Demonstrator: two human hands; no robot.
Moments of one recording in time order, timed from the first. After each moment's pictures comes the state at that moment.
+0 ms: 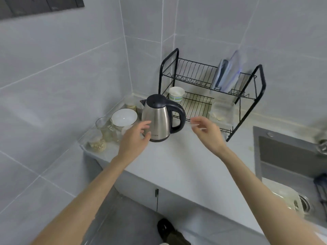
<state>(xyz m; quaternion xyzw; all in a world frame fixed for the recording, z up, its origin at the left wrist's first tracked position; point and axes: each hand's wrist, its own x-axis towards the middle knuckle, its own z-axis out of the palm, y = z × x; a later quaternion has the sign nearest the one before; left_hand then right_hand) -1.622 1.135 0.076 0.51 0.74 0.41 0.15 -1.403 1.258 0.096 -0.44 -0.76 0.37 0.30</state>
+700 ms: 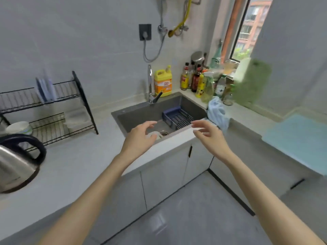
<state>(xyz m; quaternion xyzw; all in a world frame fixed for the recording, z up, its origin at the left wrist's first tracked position) -1.255 1.038 0.161 0.83 0.40 0.25 0.28 -1.041 0.920 0.153 -0.70 -0.51 0.17 0.47</state>
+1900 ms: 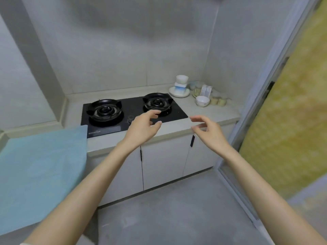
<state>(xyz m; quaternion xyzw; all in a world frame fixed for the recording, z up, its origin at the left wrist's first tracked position) -0.495 0.395 0.189 0.89 -0.23 0.02 0.39 -0.575 0.181 0.177 -0.87 0.06 -0.17 0.45</state>
